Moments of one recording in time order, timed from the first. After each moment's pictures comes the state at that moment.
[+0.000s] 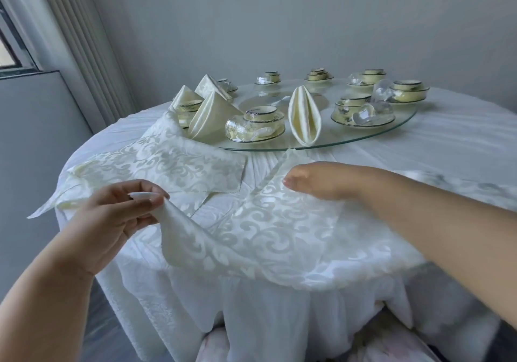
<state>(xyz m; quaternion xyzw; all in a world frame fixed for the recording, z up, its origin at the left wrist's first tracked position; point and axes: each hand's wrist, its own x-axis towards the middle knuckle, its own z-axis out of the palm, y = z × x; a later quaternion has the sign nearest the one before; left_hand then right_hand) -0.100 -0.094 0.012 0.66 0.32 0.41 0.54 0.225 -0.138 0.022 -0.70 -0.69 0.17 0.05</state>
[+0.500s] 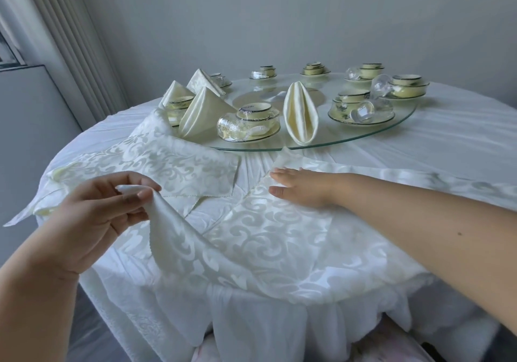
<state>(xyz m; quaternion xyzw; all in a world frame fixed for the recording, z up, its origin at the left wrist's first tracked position) -0.089 -0.079 0.021 0.66 0.31 0.40 0.56 0.241 -0.089 -0.021 -0.67 -0.73 0.17 0.00</state>
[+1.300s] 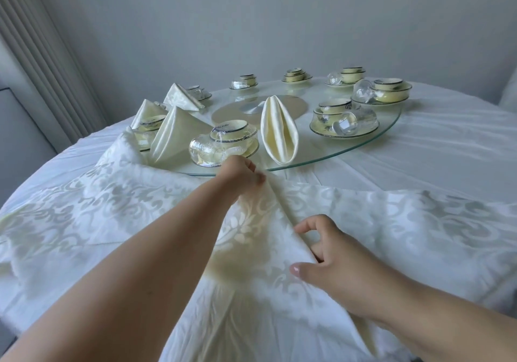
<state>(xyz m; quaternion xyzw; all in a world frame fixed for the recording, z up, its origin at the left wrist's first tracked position) 0.164 0.039 -0.006 0.75 0.52 0.23 0.32 0.239 -0.190 -0.026 -0.70 -0.52 0.35 0.35</state>
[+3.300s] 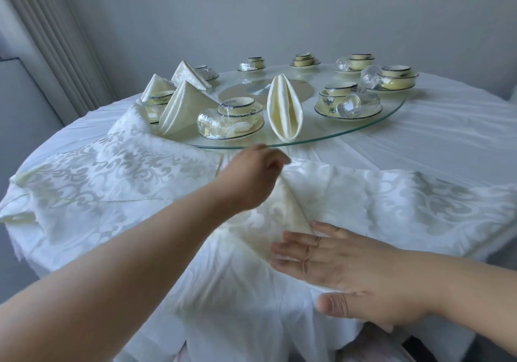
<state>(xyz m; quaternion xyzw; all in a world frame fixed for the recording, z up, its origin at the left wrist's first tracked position) 0.121 -0.063 0.006 0.90 0.34 0.26 0.08 0.205 -0.203 -0.038 -0.40 -0.91 0.08 -0.03</state>
